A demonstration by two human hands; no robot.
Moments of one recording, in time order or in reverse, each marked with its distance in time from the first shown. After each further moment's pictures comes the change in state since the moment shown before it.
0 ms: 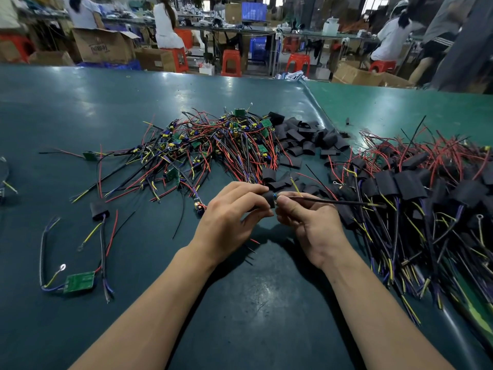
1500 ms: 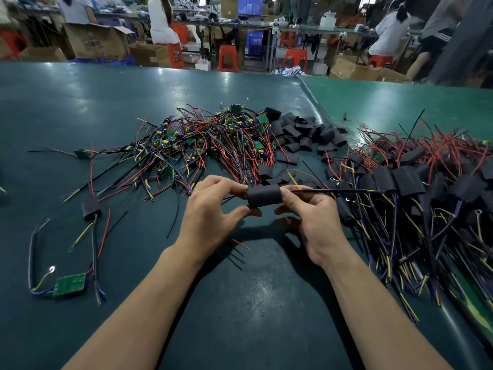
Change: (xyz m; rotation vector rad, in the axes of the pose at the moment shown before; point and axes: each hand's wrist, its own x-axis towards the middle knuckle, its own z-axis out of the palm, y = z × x) left_hand -0.002 -0.004 -0.012 0.001 0.015 -0.325; right_hand -0.003 -0.007 0.001 -0.192 0.051 -0.053
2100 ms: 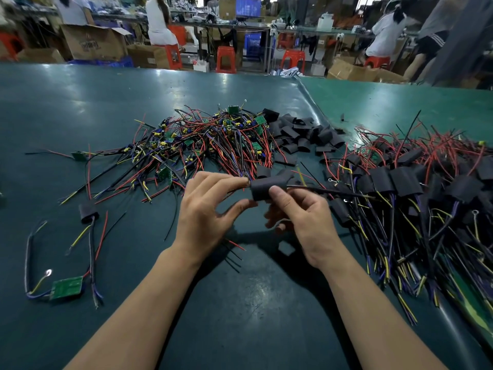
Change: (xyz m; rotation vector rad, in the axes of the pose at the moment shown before) left_hand 0.003 -0.005 0.000 0.120 0.142 0.212; right_hand -0.003 0.004 -0.001 -0.090 -0.152 -0.100
